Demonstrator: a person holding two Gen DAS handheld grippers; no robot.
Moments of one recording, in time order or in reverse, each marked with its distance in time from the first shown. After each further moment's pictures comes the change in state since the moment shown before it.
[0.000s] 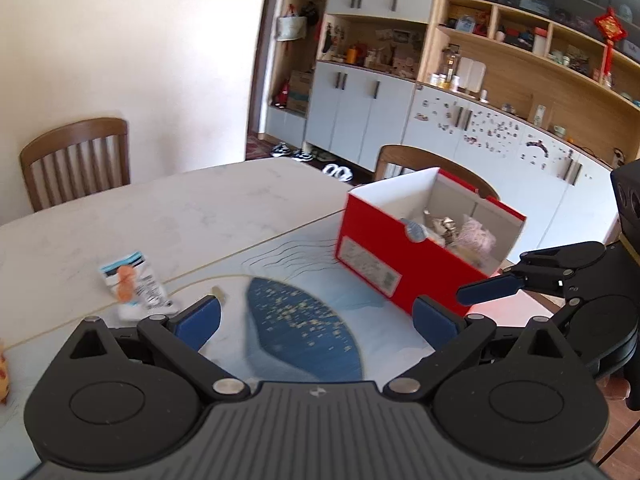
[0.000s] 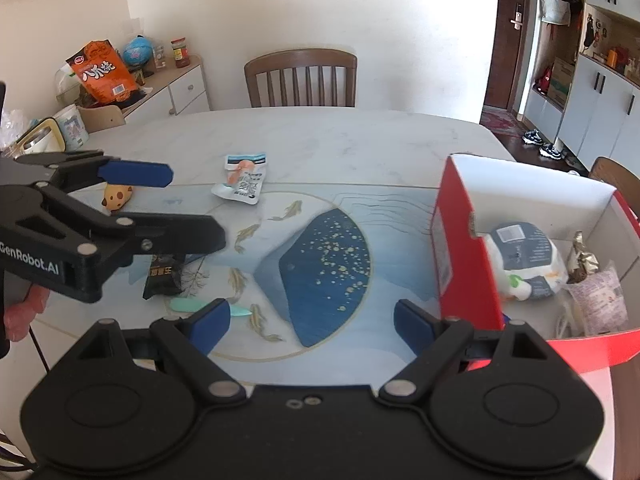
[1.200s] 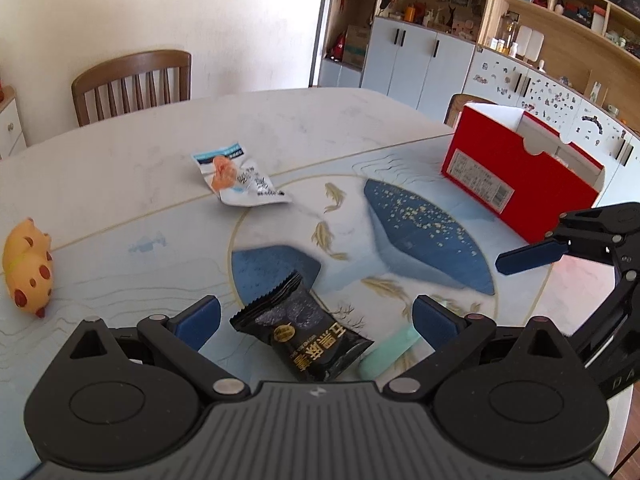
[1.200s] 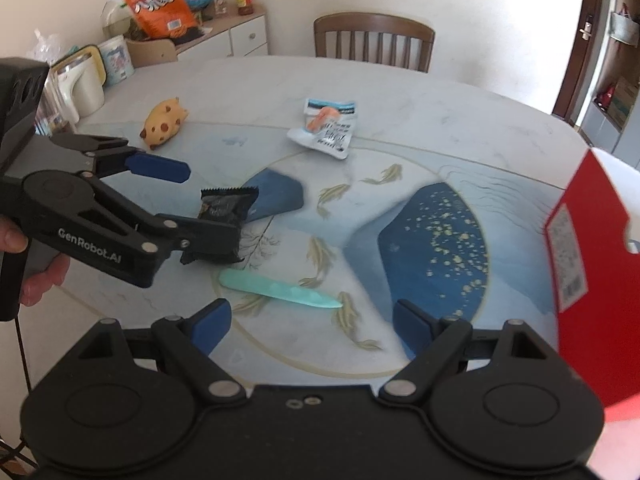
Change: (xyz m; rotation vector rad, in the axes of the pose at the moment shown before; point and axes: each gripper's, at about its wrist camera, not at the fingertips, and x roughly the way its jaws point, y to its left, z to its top) left arm 0.024 0.093 -0.076 -0.069 0.136 0.123; right arm 0.079 0.067 -0.012 -0.159 0.098 0.103
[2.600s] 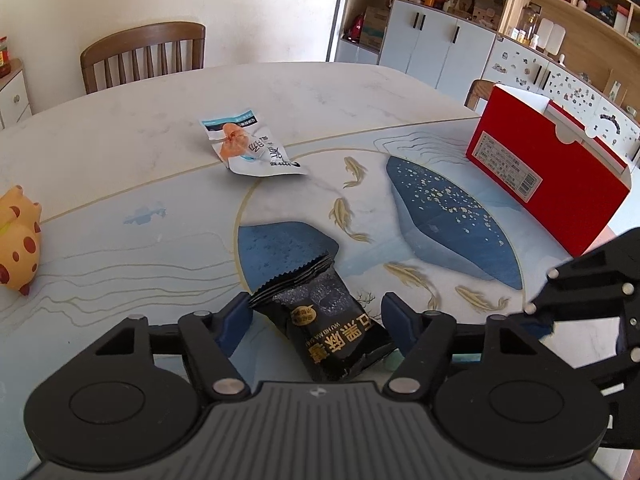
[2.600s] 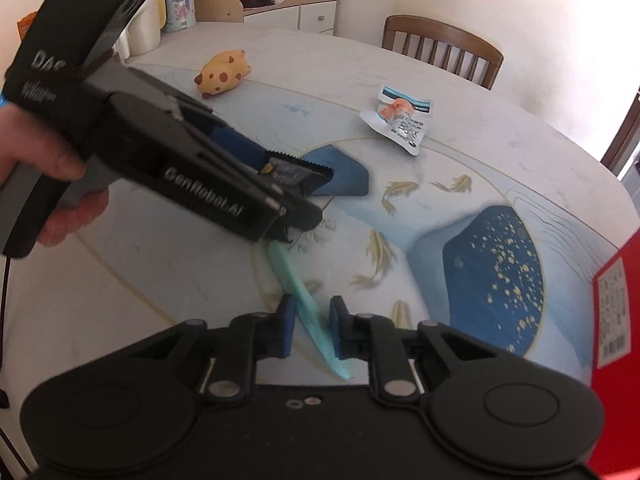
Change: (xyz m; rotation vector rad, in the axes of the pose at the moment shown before) left arm 0.024 0.006 -0.003 -0.038 0.059 0.027; right arm 0.026 0.030 -0.010 -0.226 0.020 0.043
